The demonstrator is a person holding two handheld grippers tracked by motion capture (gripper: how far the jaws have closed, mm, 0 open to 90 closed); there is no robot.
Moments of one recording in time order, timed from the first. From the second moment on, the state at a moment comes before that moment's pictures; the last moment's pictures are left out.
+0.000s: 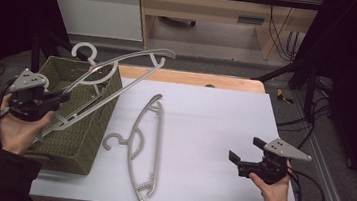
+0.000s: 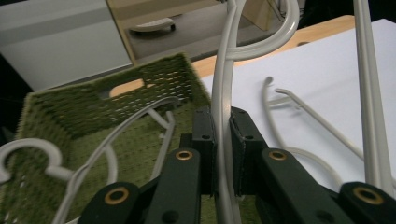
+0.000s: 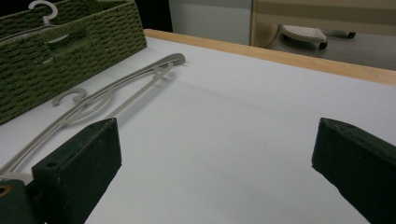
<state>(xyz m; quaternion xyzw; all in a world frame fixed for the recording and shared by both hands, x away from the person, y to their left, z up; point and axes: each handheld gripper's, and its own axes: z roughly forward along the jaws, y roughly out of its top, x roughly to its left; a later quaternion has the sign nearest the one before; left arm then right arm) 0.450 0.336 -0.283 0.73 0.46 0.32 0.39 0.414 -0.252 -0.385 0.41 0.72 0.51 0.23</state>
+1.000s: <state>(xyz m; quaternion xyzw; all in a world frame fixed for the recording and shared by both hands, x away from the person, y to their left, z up) 0.450 0.447 -0.318 0.71 0.51 0.36 0.33 0.416 -0.251 -0.388 0.42 0.72 0.50 0.23</state>
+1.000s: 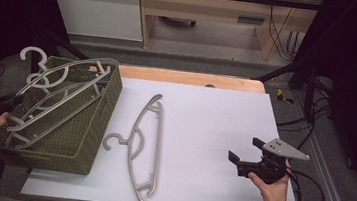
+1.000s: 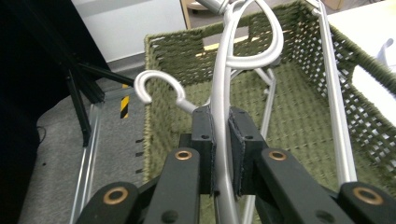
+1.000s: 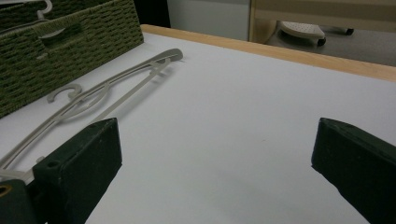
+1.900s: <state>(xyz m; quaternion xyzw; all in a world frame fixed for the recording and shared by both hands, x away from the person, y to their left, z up) 0.467 0.439 -0.354 0.75 0.49 0.36 0.25 0.415 -0.251 -0.388 0.42 0.72 0.50 0.23</state>
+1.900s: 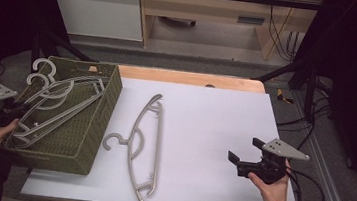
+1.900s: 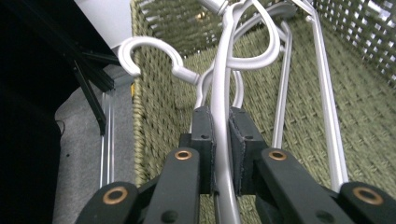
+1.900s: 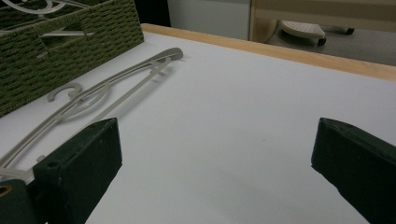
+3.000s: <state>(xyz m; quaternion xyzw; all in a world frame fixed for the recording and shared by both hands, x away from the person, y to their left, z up) 0.472 0.448 -0.355 0.74 0.51 0.35 0.27 0.415 -0.252 -0.387 0.41 0.72 0.50 0.23</state>
